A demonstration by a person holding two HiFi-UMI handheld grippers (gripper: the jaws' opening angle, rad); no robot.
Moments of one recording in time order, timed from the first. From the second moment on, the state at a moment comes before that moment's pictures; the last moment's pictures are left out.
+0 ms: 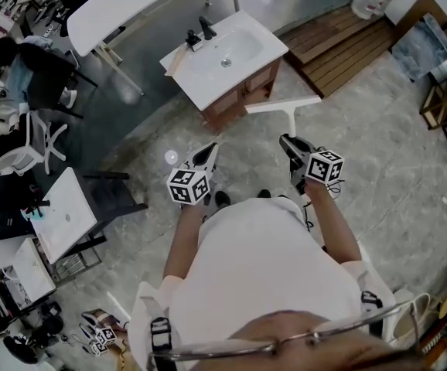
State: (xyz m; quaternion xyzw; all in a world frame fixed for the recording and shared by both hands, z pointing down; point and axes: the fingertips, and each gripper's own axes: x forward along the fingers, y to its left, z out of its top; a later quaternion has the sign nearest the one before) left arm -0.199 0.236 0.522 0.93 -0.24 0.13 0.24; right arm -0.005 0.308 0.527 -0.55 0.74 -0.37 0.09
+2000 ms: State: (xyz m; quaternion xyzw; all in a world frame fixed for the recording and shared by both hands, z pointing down) left arm -0.066 0.142 0.555 0.93 -0.22 0.14 0.25; right arm 0.102 0.226 0.574 -0.54 0.74 -0.40 0.05
